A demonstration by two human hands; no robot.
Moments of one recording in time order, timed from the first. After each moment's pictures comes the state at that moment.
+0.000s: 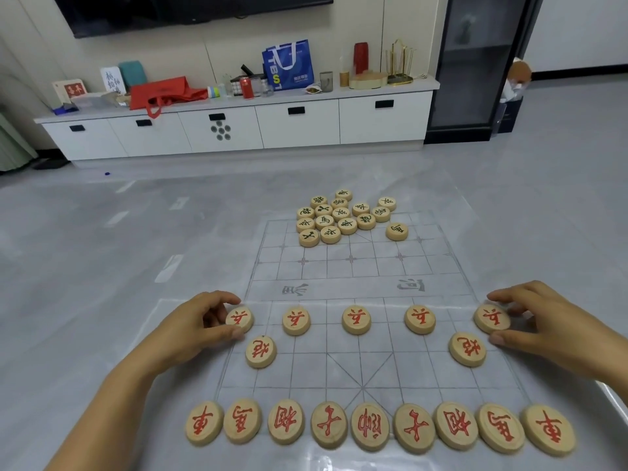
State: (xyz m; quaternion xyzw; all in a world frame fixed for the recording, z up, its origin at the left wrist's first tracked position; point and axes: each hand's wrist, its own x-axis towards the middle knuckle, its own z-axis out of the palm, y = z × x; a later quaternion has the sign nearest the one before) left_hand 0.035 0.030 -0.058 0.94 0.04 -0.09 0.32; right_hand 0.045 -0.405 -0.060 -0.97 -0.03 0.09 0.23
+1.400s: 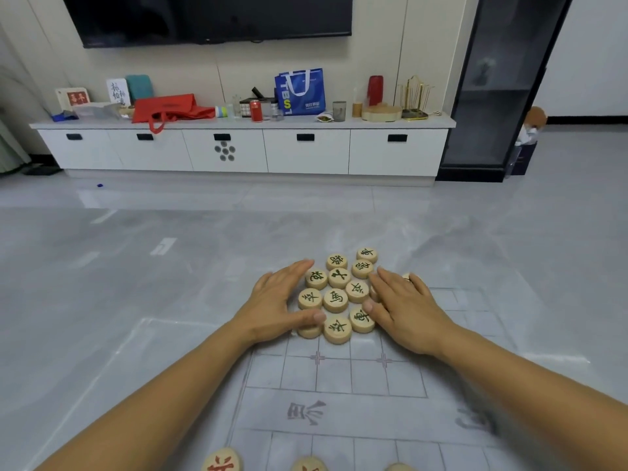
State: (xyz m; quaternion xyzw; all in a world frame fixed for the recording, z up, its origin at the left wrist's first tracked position) left_hand 0.243 -0.002 -0.089 0.95 -0.16 -0.01 0.27; right_hand 0.250 -0.242 -0.084 -0.97 -0.20 0.06 0.09
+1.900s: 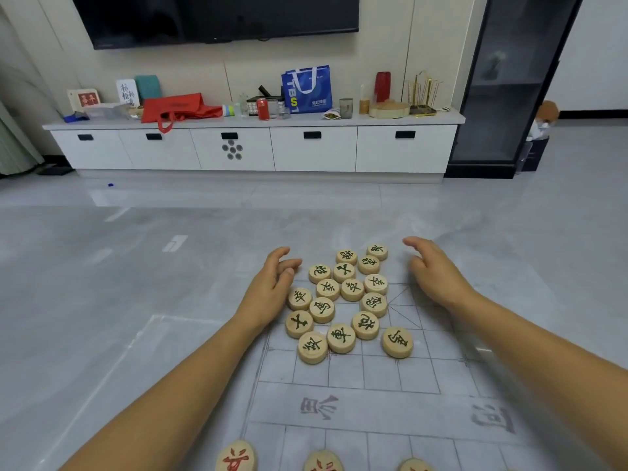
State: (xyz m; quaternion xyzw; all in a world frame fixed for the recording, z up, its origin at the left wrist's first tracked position) left_hand 0.247 0.007 -0.096 0.87 -0.01 0.08 0.49; right_hand 0.291 -0.255 -0.073 -0.92 -0.09 -0.03 0.38
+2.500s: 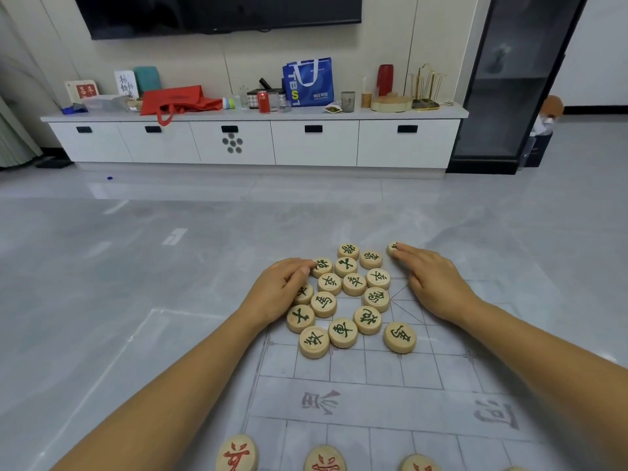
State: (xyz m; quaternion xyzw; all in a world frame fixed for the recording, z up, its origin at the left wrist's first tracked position) left_hand 0.248 0.004 -0.094 0.92 -0.08 0.07 0.37; right_hand 0.293 -0.264 -0.099 -0.97 -0.20 -0.05 0.15
